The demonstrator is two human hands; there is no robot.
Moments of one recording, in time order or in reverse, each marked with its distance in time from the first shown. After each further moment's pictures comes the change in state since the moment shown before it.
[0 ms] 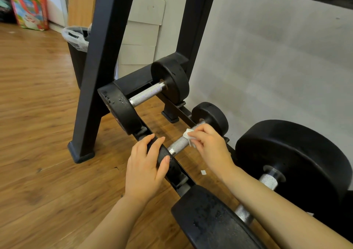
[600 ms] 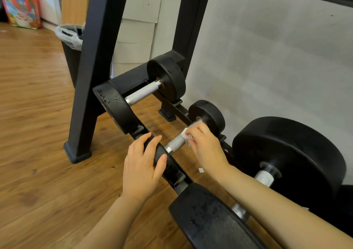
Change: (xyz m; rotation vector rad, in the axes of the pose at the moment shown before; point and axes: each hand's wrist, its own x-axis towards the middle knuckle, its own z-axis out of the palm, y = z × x) left_hand 0.001 0.000 0.001 -0.015 0.004 -0.006; right_hand -0.001 -0.007 0.003 -0.079 -0.023 0.020
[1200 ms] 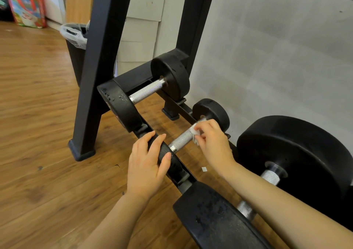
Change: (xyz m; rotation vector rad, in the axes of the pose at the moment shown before) left_hand 0.000 0.000 0.000 -0.020 0.006 0.005; right_hand 0.003 0.006 -0.002 0.084 0.045 0.138
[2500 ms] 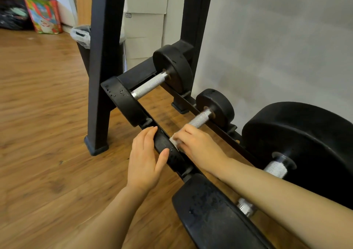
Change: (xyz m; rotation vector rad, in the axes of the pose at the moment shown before) left_hand -0.003 -0.007 -0.003 0.001 -0.024 -0.023; right_hand -0.010 -0.012 0.020 -0.005 -0.249 -0.400
